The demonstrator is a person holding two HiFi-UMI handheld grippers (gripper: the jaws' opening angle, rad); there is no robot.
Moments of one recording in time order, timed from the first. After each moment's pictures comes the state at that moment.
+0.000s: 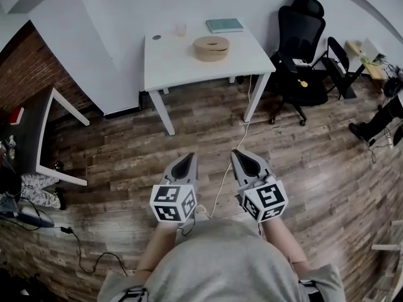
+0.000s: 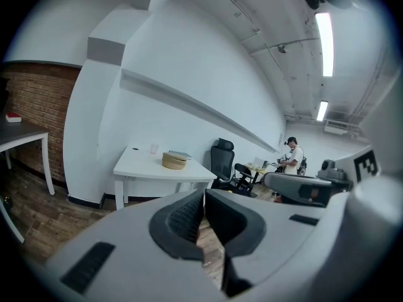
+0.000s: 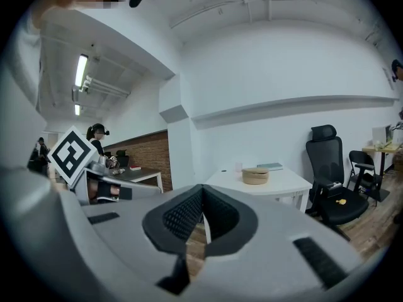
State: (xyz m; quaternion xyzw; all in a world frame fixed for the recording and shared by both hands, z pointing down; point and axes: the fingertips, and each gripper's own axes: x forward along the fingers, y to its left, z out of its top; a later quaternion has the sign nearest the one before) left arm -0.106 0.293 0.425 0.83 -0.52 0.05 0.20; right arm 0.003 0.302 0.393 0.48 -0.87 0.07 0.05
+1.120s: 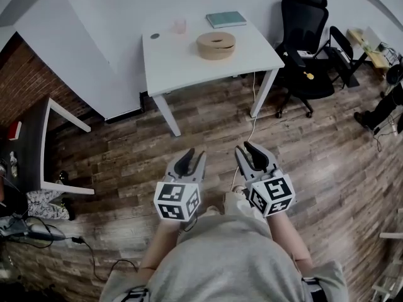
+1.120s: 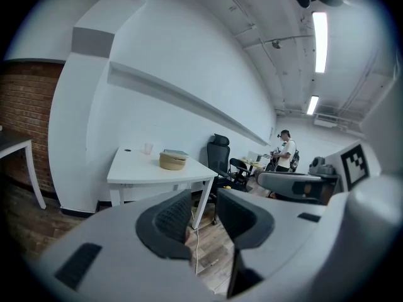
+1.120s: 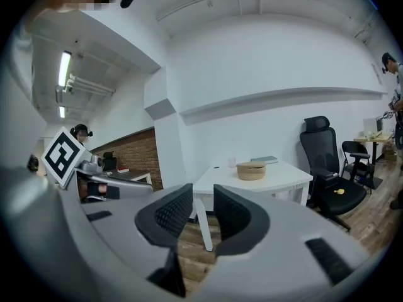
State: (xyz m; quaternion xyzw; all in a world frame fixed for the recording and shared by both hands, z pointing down) left arm -0.141 0.219 0.436 0.86 -0.48 0.08 0.18; right arm -0.026 0.225 0.415 0.51 -0.85 0.10 0.05
